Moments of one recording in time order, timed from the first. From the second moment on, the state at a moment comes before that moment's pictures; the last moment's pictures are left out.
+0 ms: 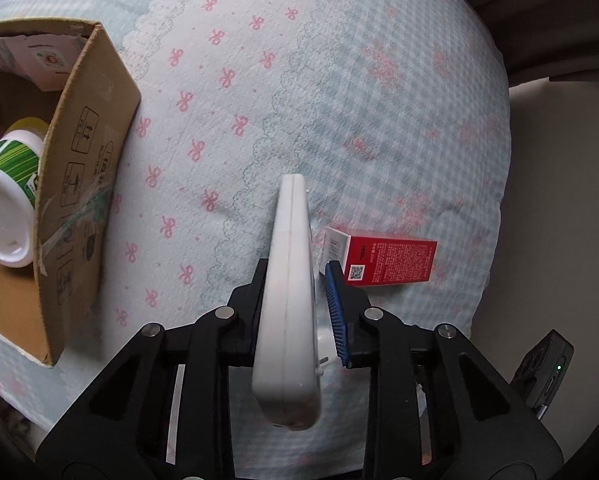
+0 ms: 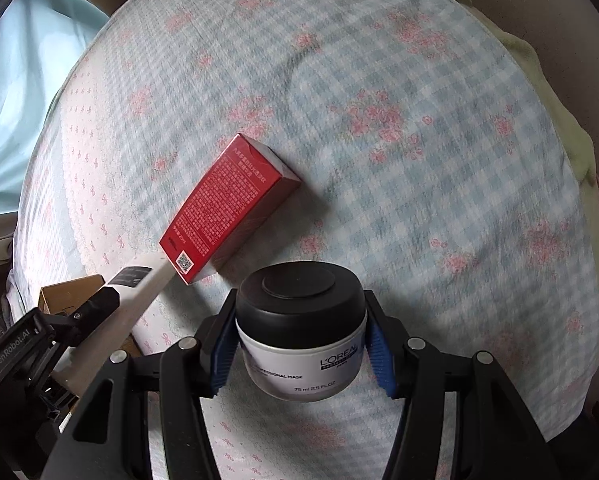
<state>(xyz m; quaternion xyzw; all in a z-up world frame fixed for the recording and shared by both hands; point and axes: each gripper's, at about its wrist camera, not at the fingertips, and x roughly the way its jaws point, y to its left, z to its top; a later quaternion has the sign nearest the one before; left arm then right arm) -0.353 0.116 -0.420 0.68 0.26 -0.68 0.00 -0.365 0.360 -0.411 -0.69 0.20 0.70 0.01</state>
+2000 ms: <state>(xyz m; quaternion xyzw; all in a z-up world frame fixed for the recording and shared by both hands) -0.310 -0.245 -0.279 0.61 0.19 -0.76 -0.14 -0.293 -0.003 -0.275 -0.59 0.13 0.79 -0.13</state>
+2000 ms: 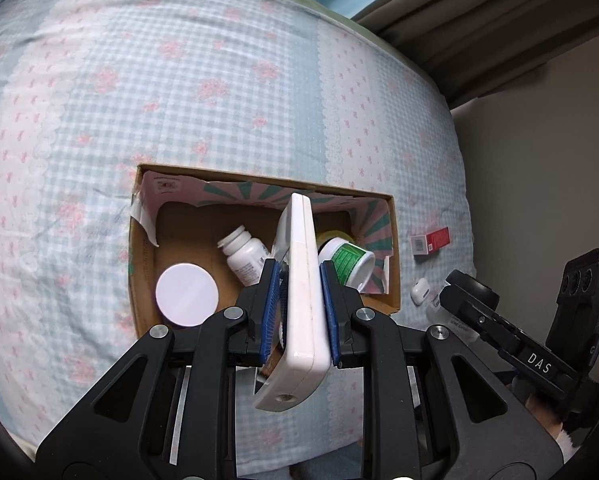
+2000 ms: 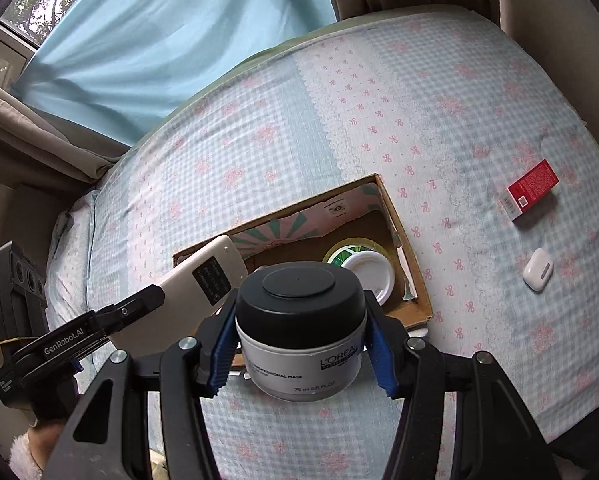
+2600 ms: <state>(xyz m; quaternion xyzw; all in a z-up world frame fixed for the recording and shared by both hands) -0.351 -0.242 -0.345 0.60 0.09 -0.75 -0.24 -0.294 -0.091 -0.376 -0.61 -0.08 0.76 -0.22</state>
